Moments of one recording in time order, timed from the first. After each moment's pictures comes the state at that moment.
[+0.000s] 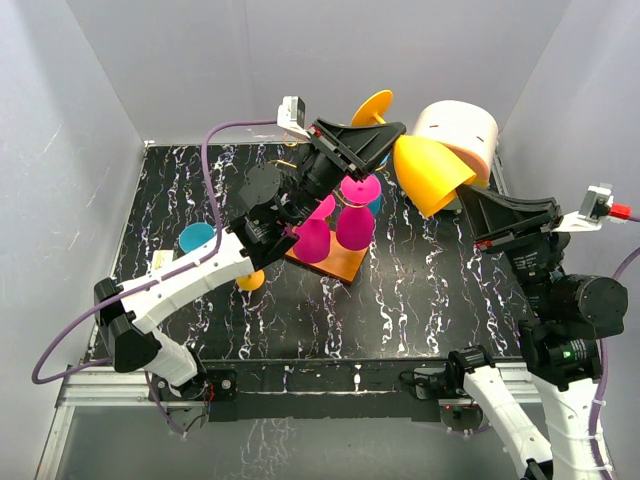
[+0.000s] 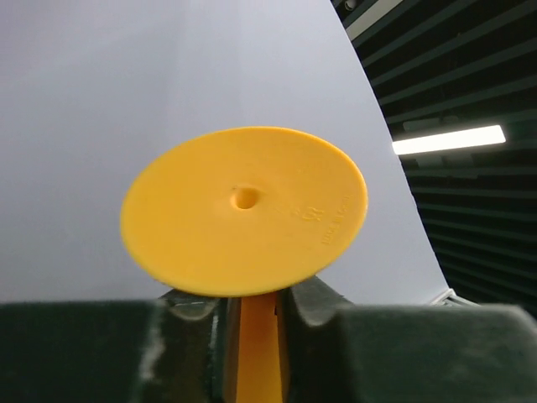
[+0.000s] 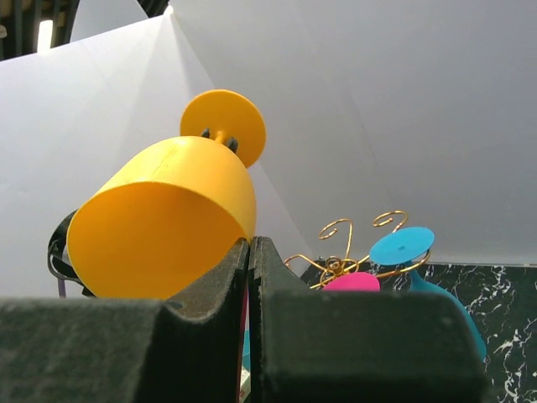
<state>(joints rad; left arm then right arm) -1.00 1.50 1.51 0.54 -0.08 -1.28 0.20 0.51 1.06 -0.02 -0.26 0.75</state>
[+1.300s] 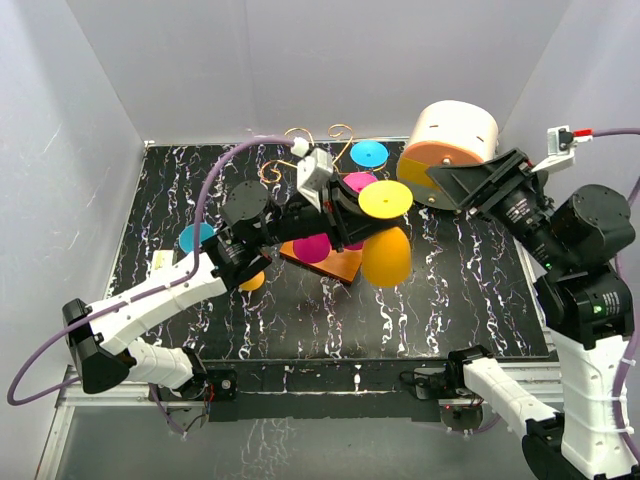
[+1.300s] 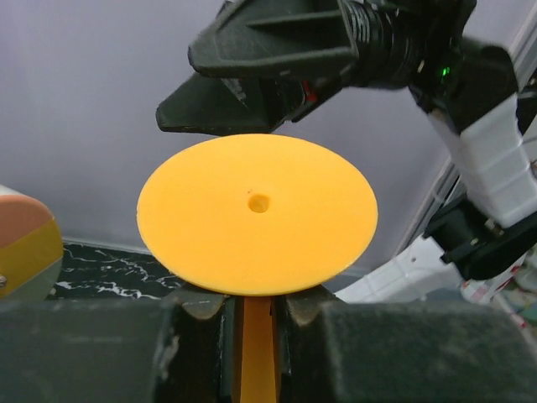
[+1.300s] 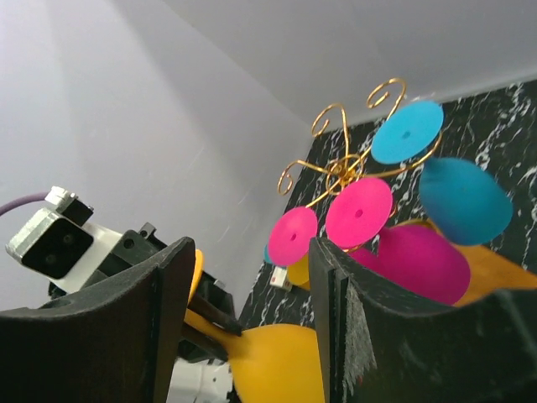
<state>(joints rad) -0.99 1.31 1.32 0.33 0.46 -0.39 0.20 0.82 1.54 -0.61 -0.32 0.83</state>
